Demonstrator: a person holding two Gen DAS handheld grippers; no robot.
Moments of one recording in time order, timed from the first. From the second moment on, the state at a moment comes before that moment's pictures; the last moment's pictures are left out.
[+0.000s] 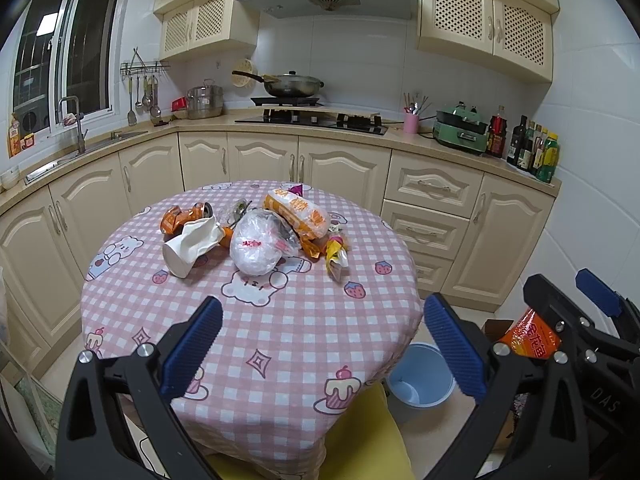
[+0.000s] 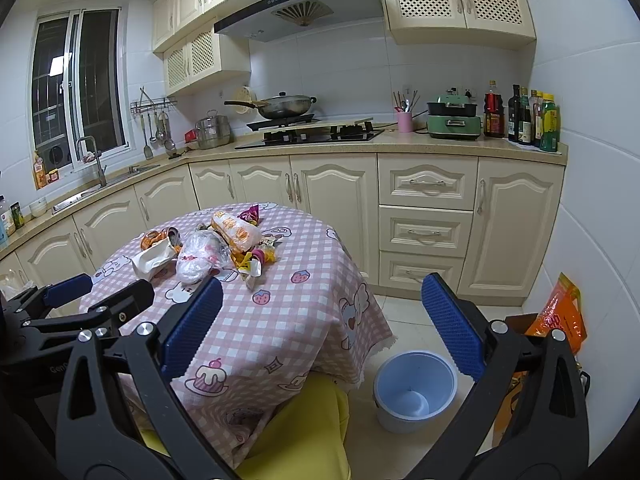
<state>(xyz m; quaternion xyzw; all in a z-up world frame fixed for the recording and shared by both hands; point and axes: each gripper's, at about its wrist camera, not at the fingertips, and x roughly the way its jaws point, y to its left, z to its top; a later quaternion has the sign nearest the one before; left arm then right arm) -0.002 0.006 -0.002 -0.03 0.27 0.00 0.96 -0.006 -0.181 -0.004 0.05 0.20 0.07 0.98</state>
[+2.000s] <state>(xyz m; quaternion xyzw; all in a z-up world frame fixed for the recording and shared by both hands) 0.093 0.080 -0.055 -0.05 0.38 0.08 0.92 0.113 -0.114 -0.049 0.05 0.32 0.11 0.94</state>
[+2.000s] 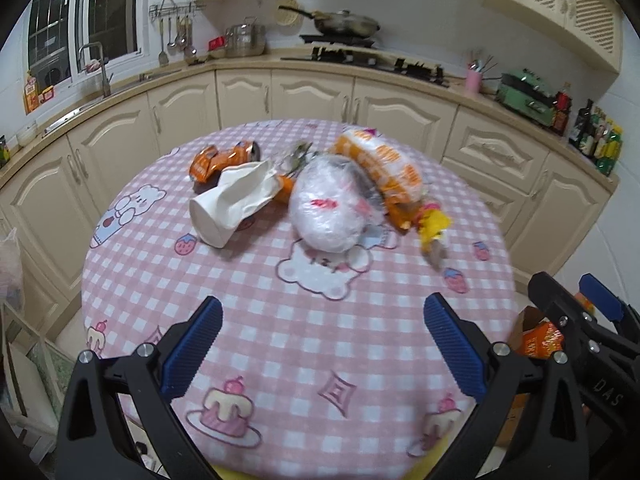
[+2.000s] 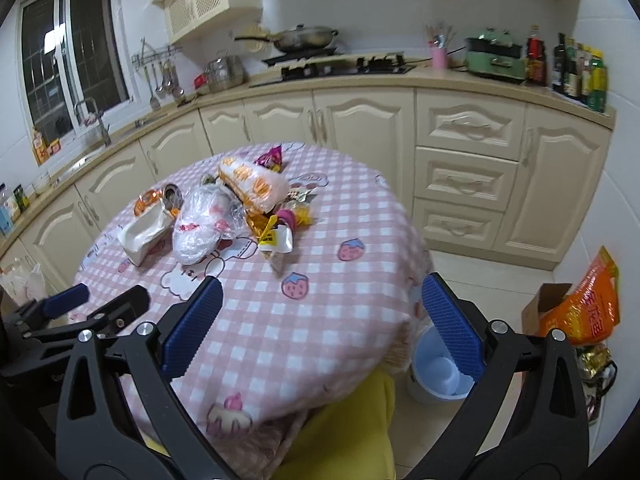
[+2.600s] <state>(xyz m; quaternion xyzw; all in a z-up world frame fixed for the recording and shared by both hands) 0.175 0.128 -0.083 -0.09 0.45 0.07 0.89 0.241 -0.055 -0.107 0.02 0.43 0.09 0.90</state>
